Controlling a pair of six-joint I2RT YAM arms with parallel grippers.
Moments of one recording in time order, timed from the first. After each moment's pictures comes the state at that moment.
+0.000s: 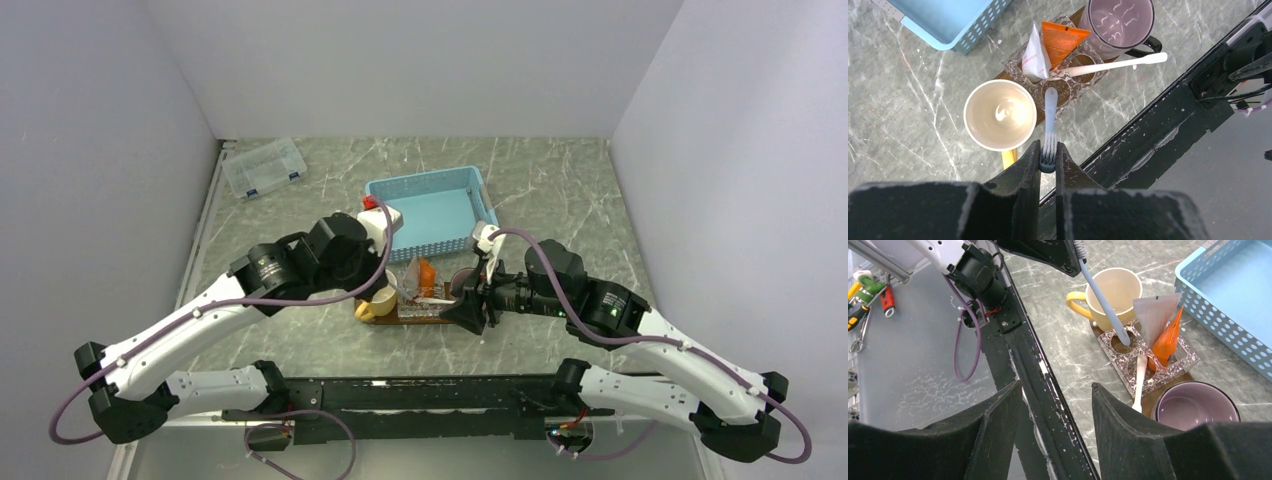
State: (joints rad) left arm -0.95 1.08 1.23 -0.87 -0.07 -0.31; right arm 1.01 0.80 0.98 -0.56 -0.24 0.21
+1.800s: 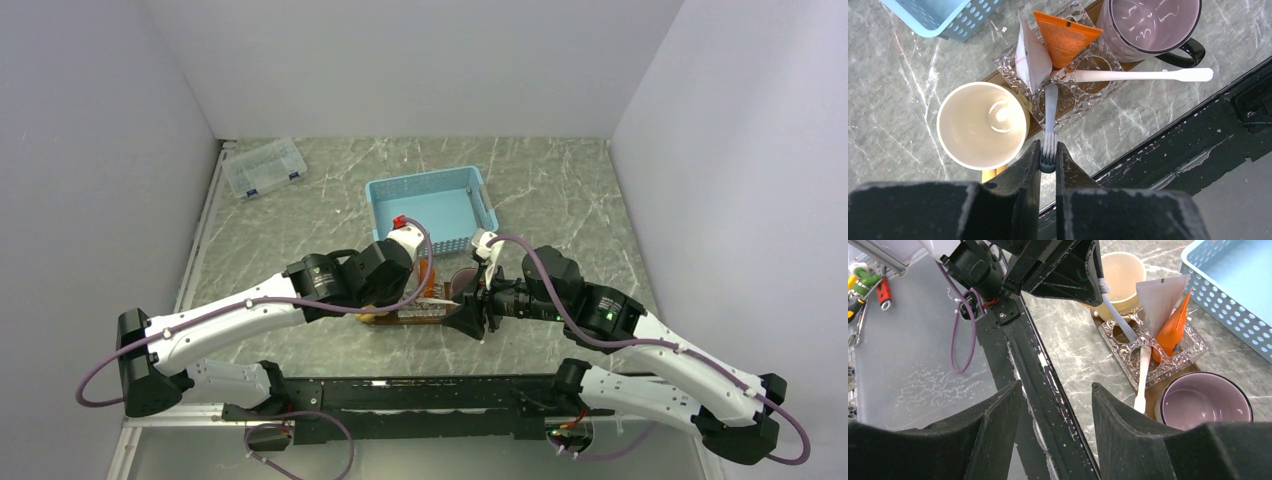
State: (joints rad) left arm -1.11 1.23 1.16 -0.79 -0.30 -0.44; right arm 1.00 0.77 0.91 -0.54 -0.25 0.22
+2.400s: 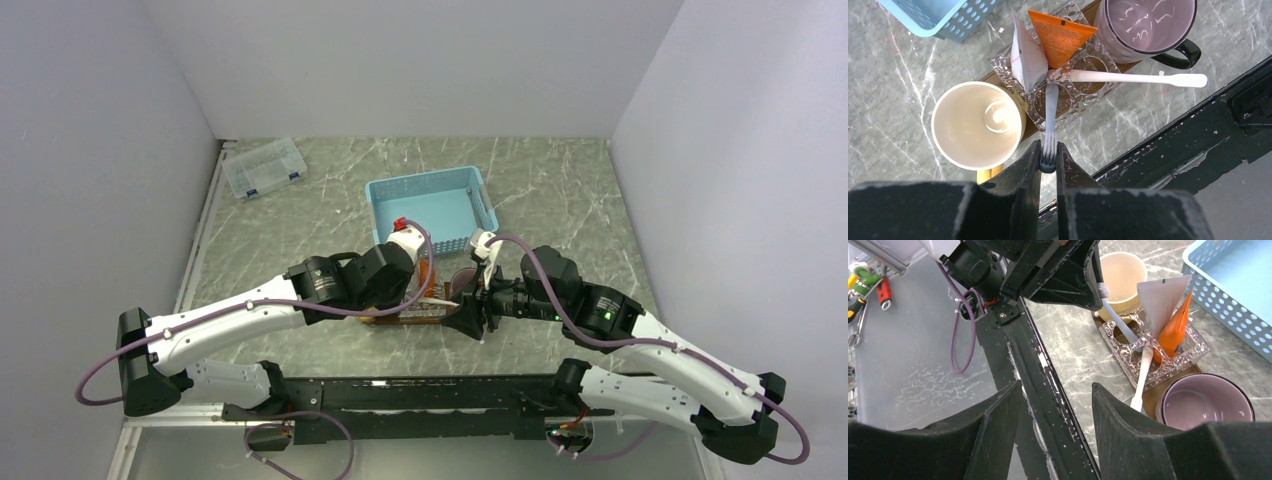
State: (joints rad) left arm -1.13 1.22 1.15 -0.77 -0.32 -0.46; right arm 1.00 0.77 0.91 -0.53 -0.25 0.22
